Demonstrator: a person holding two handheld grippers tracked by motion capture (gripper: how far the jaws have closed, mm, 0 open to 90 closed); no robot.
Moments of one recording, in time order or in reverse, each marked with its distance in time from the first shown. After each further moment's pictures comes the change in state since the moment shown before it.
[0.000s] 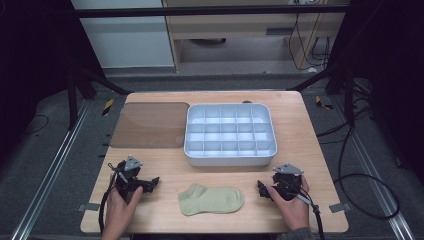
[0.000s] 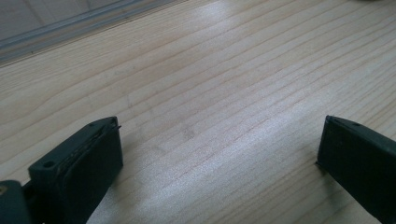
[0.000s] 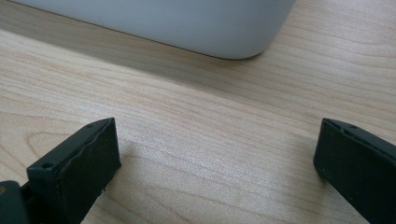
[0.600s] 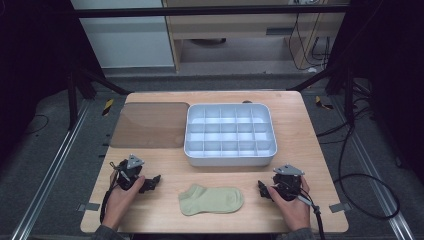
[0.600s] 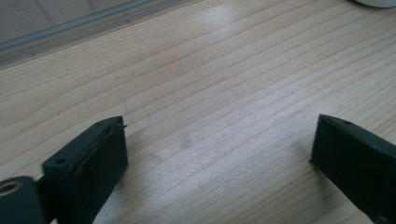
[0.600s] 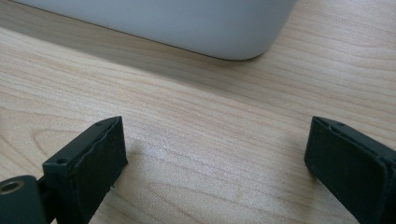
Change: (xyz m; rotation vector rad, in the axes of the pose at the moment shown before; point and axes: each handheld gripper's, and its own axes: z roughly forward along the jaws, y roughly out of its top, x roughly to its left) left arm -0.004 0.007 0.002 0.007 0.004 -0.023; right arm 0.000 -0.002 -0.003 -0.015 0.005 -0.009
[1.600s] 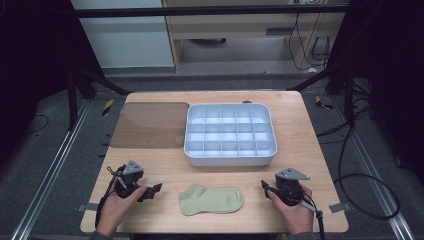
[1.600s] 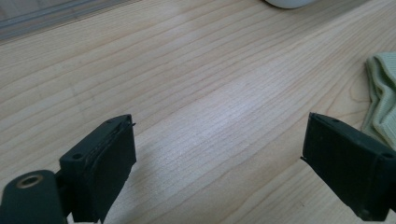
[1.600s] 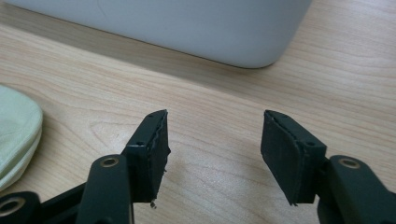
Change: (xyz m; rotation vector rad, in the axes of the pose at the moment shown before) left arm -0.022 0.000 -0.032 0.029 -0.109 0.006; right arm 0.007 -0.001 -0.024 -0.041 0.045 0.005
